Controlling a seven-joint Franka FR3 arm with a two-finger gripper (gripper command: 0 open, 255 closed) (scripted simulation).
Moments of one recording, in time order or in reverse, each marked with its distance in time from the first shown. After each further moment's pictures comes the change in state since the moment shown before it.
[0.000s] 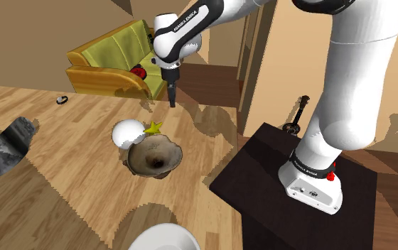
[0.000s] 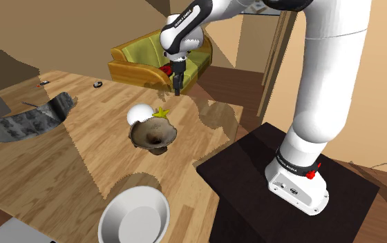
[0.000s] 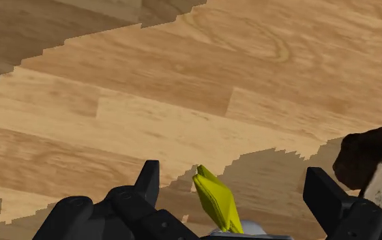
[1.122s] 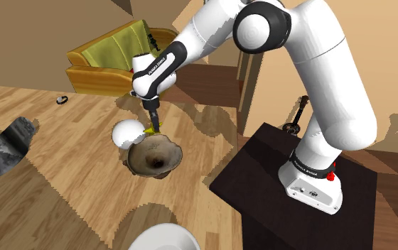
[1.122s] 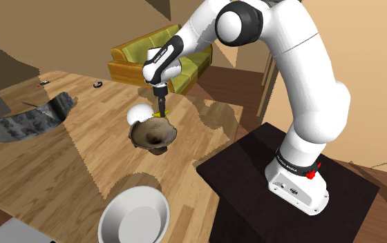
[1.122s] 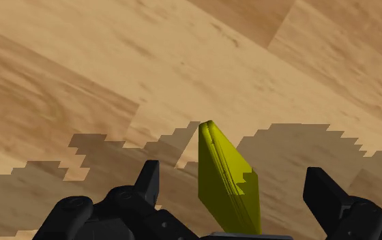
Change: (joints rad) arm 0.034 0.423 0.074 0.318 -0.013 0.081 -0.144
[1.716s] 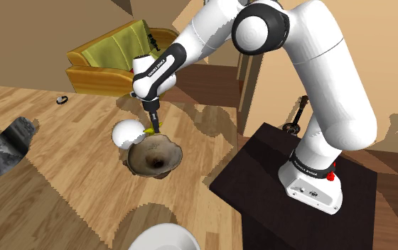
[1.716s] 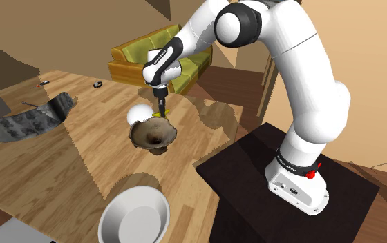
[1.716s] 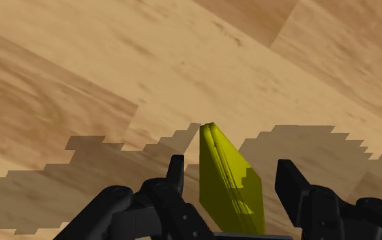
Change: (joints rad) arm 0.000 0.013 0.000 0.004 0.000 0.010 0.000
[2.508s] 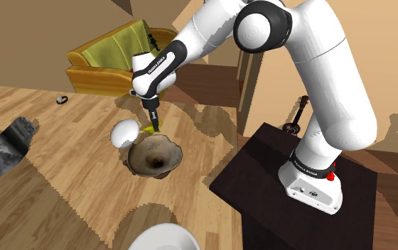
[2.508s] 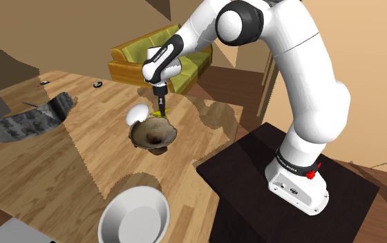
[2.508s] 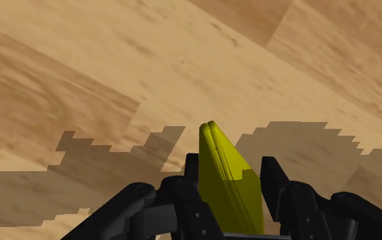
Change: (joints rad) arm 0.000 -0.019 -0.001 -0.003 -0.001 -0.016 0.002
